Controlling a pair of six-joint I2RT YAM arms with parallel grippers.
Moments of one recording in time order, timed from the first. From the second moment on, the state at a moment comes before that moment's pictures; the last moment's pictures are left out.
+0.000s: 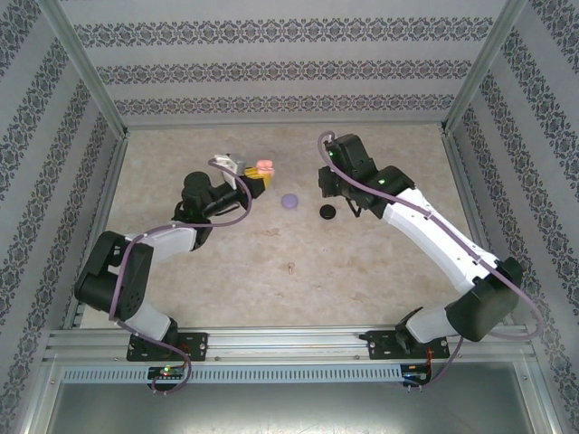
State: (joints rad) left arm -0.33 1.58 0.74 0.83 0.62 -0.22; right arm 0.60 1.42 1.42 -0.75 0.19 0.33
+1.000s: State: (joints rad) left arm -0.50 1.71 0.98 0.94 0.81 -0.06; right arm 0.60 1.21 1.28 -0.46 0.04 0.05
